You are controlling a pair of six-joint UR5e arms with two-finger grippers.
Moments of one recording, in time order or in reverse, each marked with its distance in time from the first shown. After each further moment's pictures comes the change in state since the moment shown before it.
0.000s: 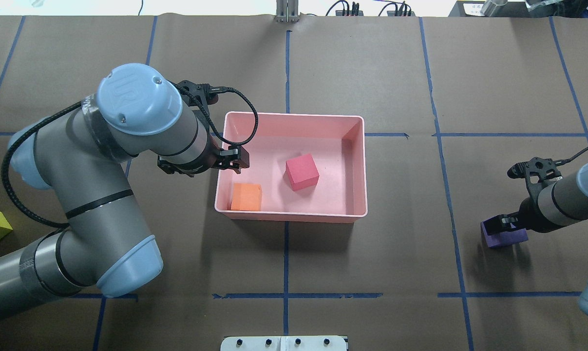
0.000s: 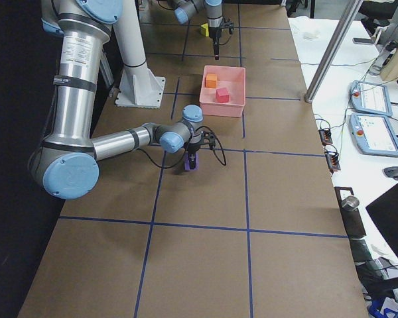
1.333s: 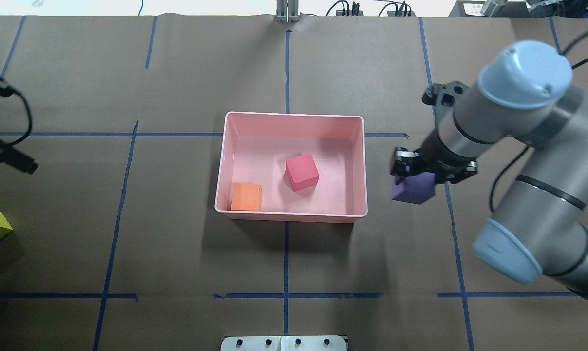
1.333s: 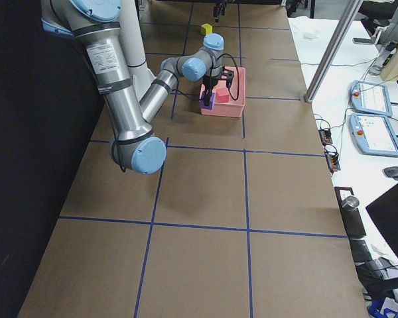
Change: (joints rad) left arm -0.421 0.676 -0.152 -0.220 -0.274 0.870; right arm 0.036 0.634 0.160 -0.703 0.086 0.309
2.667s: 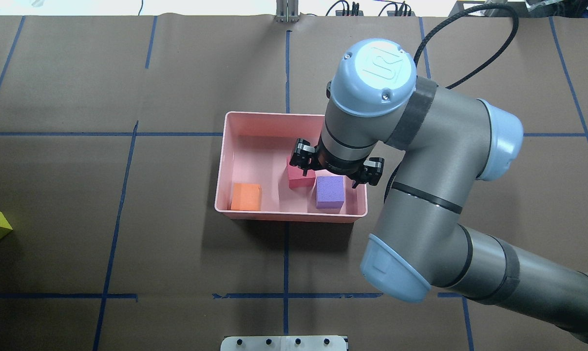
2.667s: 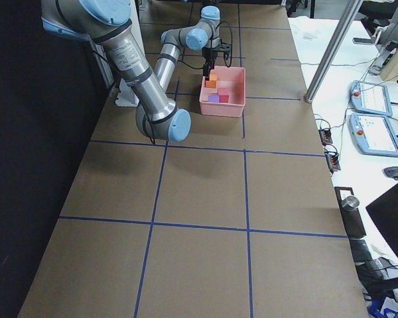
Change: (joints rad) left arm -0.003 0.295 0.297 -0.709 -0.027 0.033; right arm -0.147 0.274 -0.133 -0.086 -0.161 0.195
